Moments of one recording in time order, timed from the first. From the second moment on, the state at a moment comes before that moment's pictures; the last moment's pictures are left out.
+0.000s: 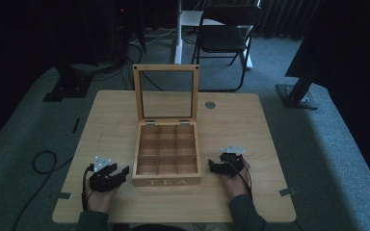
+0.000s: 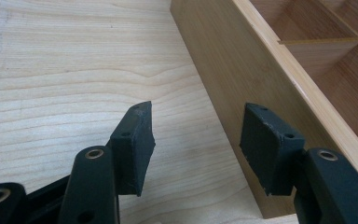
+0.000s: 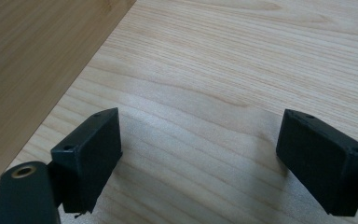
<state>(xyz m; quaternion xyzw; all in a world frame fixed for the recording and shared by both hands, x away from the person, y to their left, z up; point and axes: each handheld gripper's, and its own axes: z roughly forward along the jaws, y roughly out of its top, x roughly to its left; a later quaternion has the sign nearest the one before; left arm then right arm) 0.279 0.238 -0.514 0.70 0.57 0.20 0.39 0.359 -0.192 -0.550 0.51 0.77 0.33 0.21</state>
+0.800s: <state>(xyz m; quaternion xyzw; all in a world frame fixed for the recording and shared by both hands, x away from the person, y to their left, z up) 0.278 0.240 -0.514 0.69 0.57 0.20 0.39 0.357 -0.191 -0.540 0.51 0.77 0.33 0.19</state>
